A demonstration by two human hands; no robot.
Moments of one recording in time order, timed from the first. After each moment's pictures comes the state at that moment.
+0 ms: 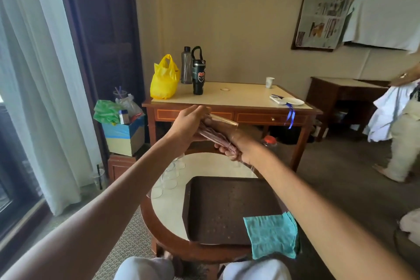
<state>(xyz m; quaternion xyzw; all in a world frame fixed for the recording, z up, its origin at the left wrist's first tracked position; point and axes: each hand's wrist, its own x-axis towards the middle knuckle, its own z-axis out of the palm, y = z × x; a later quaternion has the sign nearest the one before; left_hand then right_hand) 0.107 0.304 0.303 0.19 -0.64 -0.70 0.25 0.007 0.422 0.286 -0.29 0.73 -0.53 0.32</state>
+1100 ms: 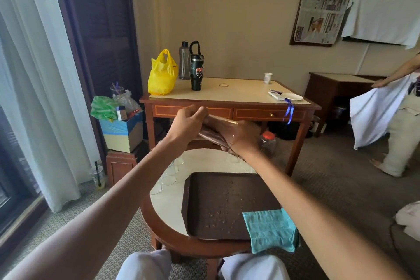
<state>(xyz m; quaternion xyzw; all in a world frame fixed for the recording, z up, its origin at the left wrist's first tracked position) 0.106 0.305 0.287 0.19 -0.73 -0.58 0.31 -0.003 0.423 0.263 -0.37 0.81 -0.45 0.01</state>
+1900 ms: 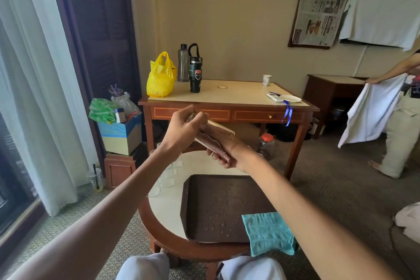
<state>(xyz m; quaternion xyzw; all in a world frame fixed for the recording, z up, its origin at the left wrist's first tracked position) 0.114 0.299 0.276 0.11 -0.75 -0.53 0.37 0.013 0.422 0.259 -0.31 0.72 -0.53 0.31</state>
